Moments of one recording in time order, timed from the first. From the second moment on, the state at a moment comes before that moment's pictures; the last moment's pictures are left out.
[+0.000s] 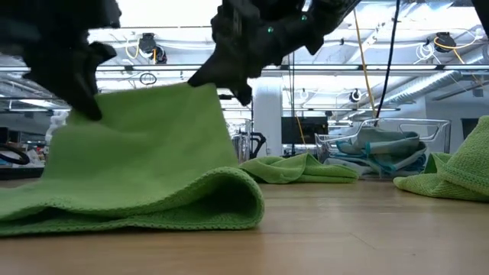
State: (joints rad) left arm -0.55 1.39 0.85 -0.76 -0.49 -0.43; right arm -0.03 1.86 1.24 0.08 -0.27 0.28
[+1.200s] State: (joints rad) left arm -0.70 1.40 0.79 -0.42 -0.33 -0.90; right arm 0.24 1.83 1.16 0.03 -0.20 0.80
